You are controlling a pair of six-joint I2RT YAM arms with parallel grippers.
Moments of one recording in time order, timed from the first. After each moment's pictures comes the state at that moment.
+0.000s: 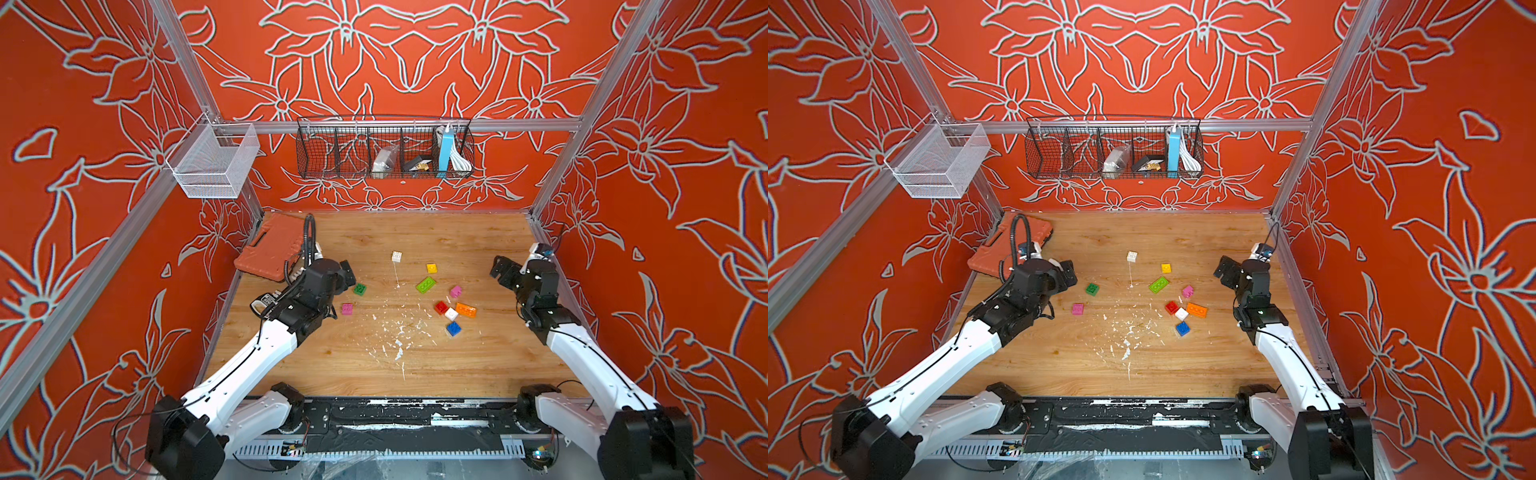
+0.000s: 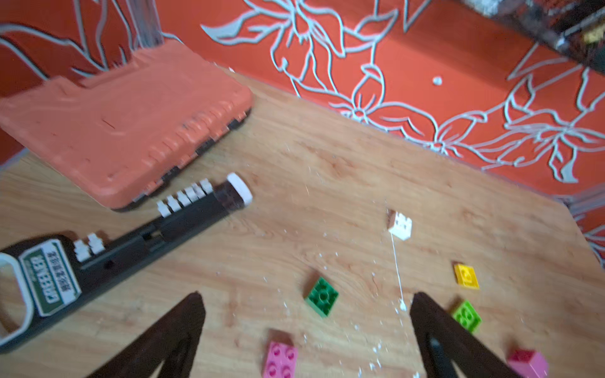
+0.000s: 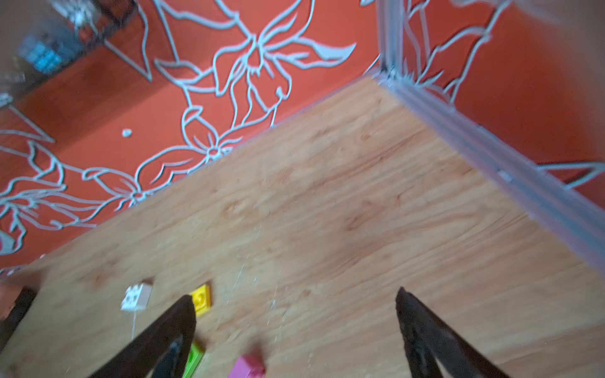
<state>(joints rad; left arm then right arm) -0.48 1.07 0.83 -0.37 -0.45 -0.62 0.16 1.04 0.62 -0.06 0.14 0.52</state>
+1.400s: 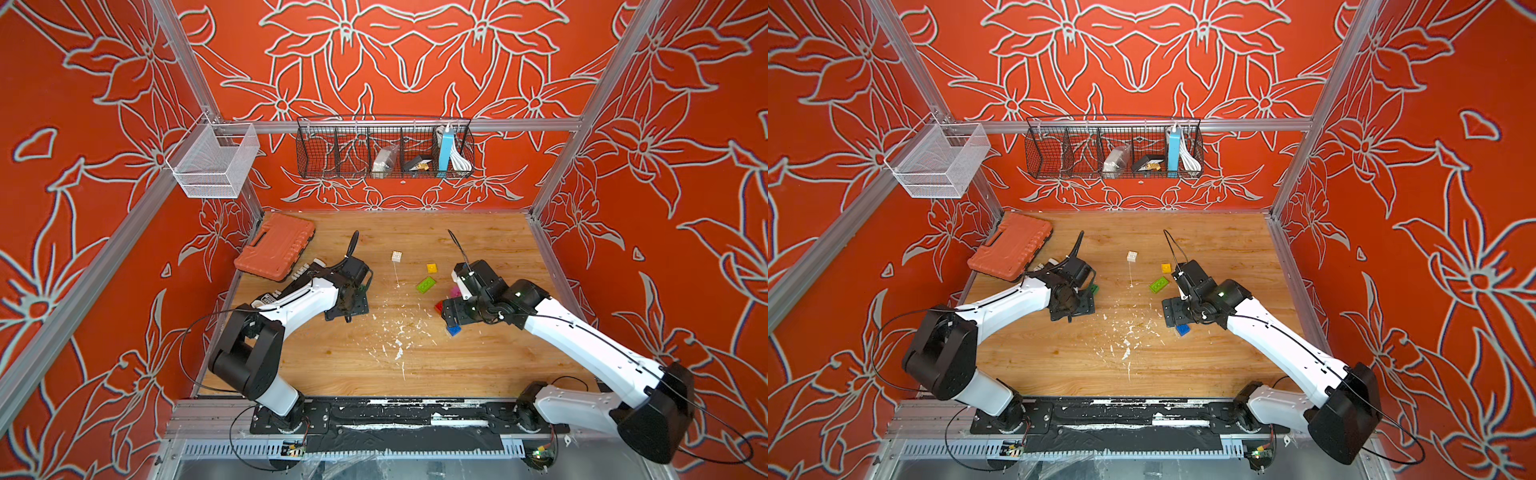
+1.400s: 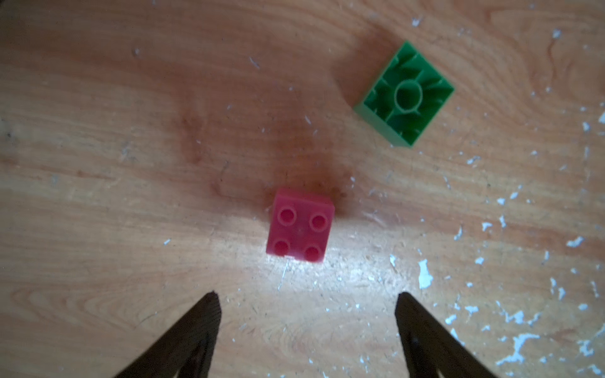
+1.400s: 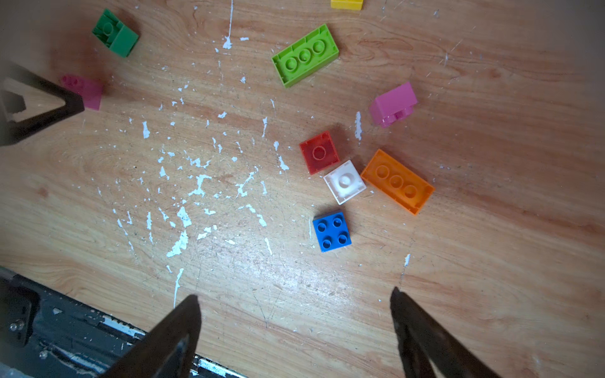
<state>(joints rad) -0.42 1.58 1.00 -0.76 -0.13 -0.68 0.70 1.19 1.03 -0.94 0.03 0.41</state>
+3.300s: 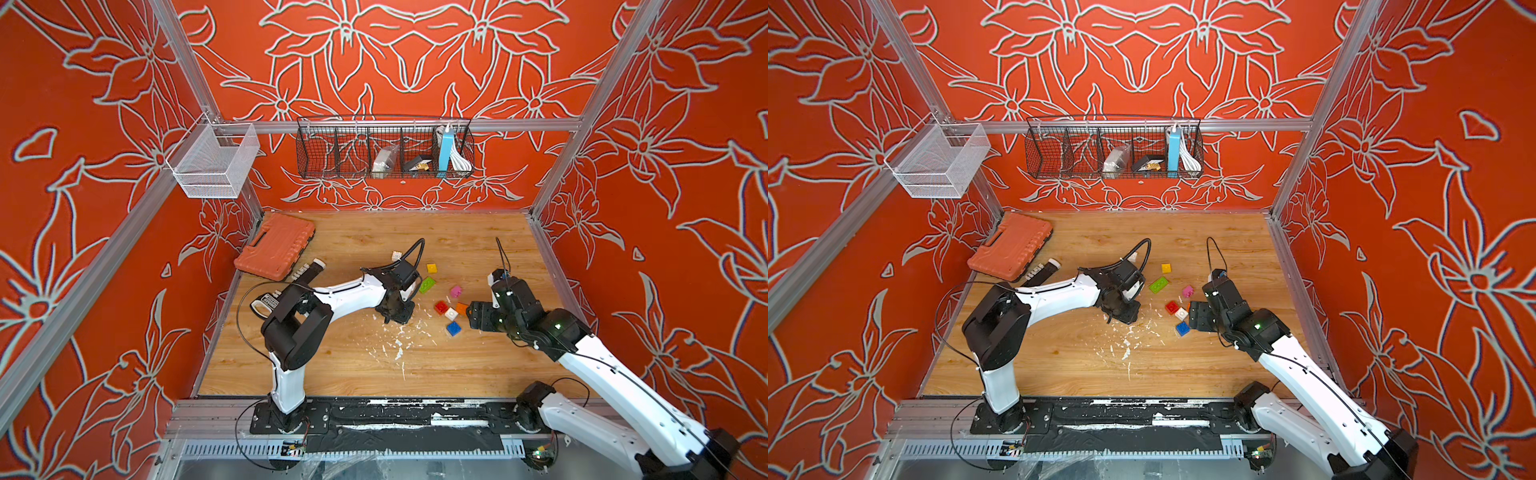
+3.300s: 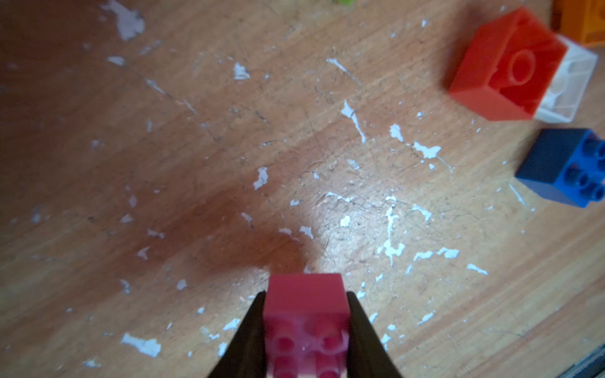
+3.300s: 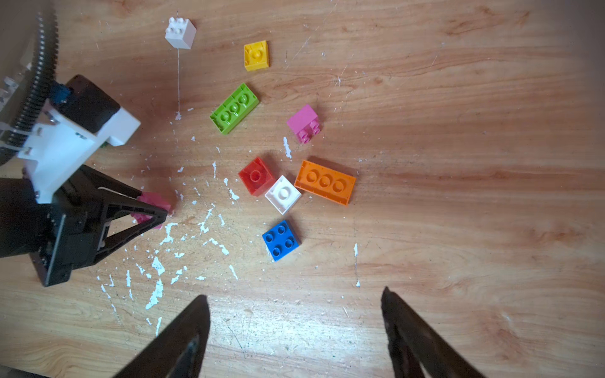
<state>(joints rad) -0.73 1.88 1.27 -0.68 0.12 -0.30 0.59 0.87 0.82 -0.89 0.15 0.54</state>
